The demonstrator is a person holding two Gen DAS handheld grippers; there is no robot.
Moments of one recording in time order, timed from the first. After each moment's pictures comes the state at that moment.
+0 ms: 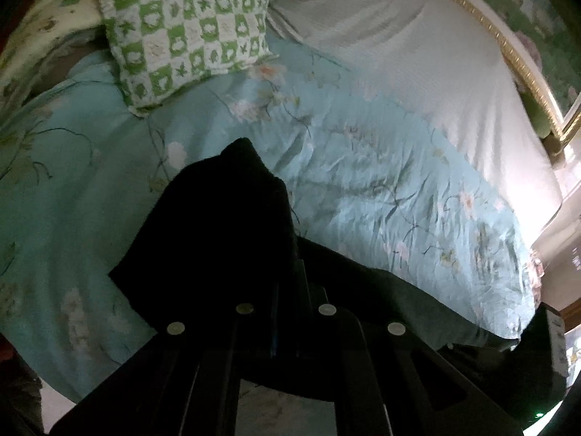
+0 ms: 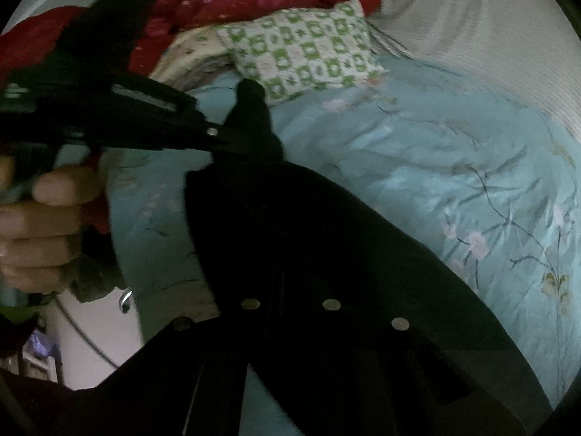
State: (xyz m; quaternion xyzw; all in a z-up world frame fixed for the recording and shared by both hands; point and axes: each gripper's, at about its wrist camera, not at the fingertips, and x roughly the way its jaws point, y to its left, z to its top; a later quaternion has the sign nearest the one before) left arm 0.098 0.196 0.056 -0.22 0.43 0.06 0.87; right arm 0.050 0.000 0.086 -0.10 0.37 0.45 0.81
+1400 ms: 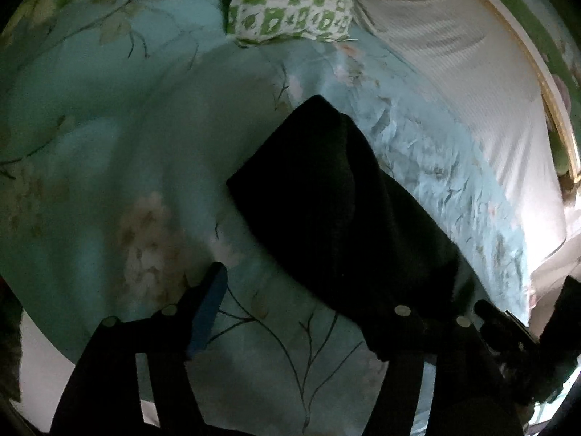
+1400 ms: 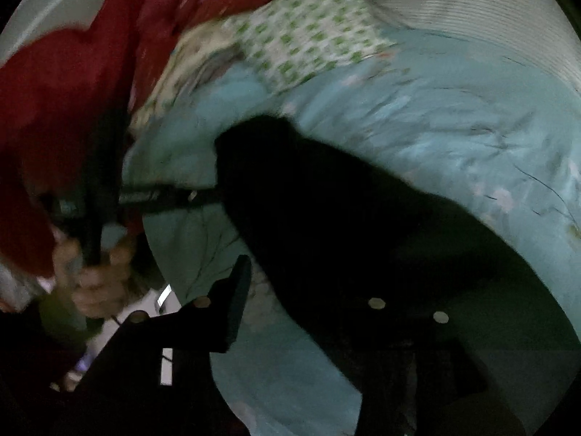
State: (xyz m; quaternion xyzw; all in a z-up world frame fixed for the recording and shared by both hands) left arm 0.029 0.273 -0.016 -0.30 0.46 0.10 0.83; right arm 0.049 -0.021 0.086 0.00 0.44 0.42 0.79
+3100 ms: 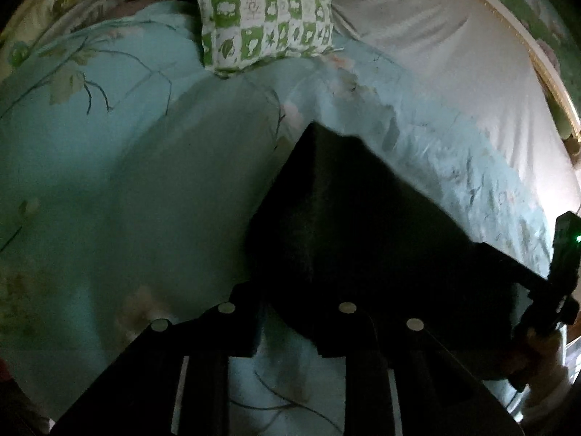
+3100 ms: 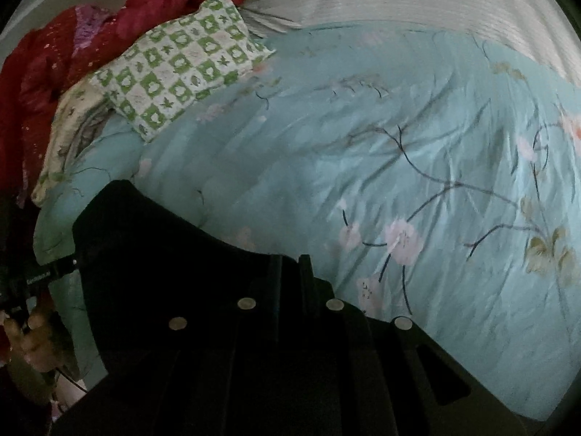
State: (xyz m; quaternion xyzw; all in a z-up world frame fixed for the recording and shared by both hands) left arm 0.064 0.281 -0.036 -0.20 0.43 0.10 0.88; right arm 0.152 -0.032 0.026 0.01 0.44 0.30 0.85
